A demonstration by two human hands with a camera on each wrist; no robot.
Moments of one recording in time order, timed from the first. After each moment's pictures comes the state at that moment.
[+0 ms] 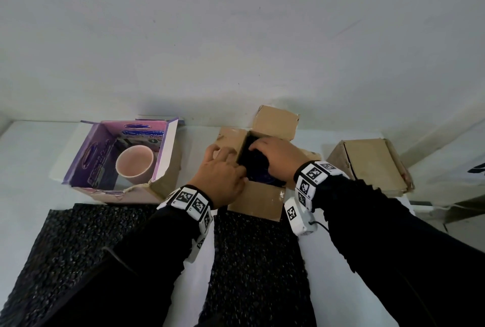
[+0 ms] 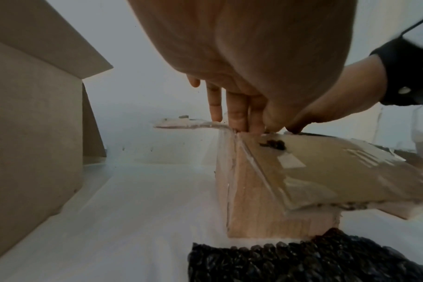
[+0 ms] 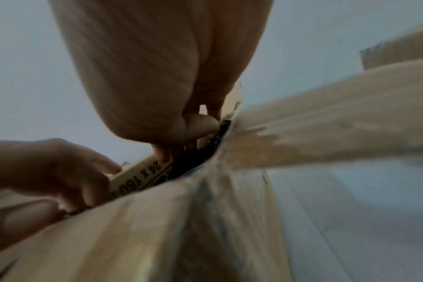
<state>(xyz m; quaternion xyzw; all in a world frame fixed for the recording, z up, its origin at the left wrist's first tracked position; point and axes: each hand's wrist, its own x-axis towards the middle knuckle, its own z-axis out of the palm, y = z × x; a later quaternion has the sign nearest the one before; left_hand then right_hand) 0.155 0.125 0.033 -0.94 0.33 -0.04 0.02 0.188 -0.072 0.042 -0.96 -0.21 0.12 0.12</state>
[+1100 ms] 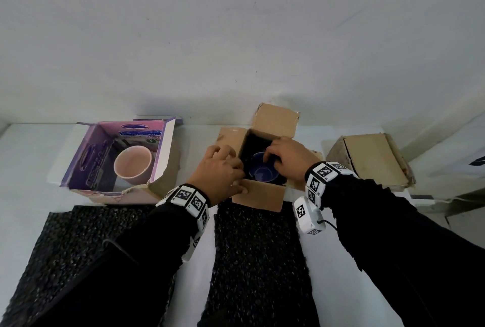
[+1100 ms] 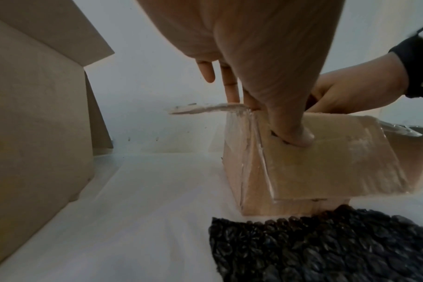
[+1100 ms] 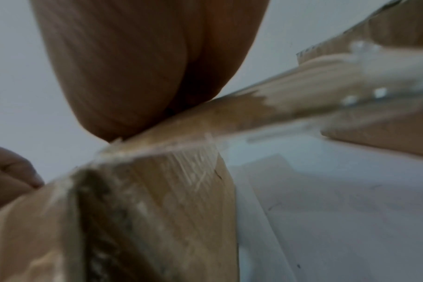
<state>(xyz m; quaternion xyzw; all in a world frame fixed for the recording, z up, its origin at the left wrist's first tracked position) 0.168 0.132 0.021 -0.91 0.41 -0.05 0.06 0.186 -0.100 0.022 -0.96 -0.19 0.11 0.16</state>
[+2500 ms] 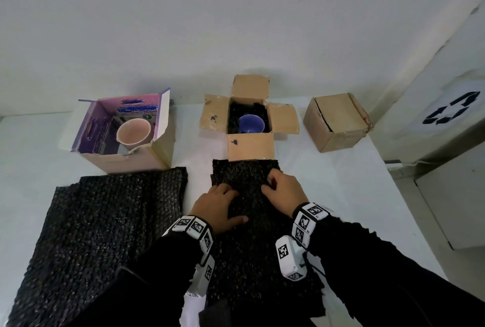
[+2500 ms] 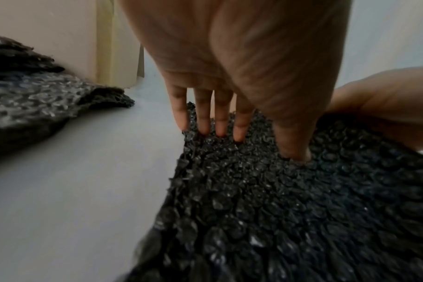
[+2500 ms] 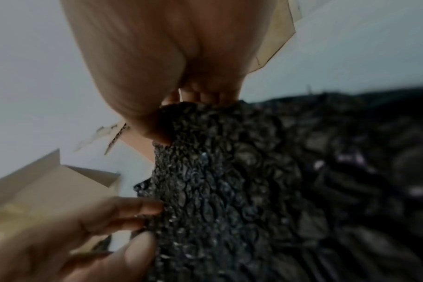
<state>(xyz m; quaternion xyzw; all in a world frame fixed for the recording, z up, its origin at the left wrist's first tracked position) 0.011 0.156 -0.041 -0.94 0.29 0.17 -0.07 -0.012 -0.054 -0.022 -0.93 0.11 0.08 0.35</state>
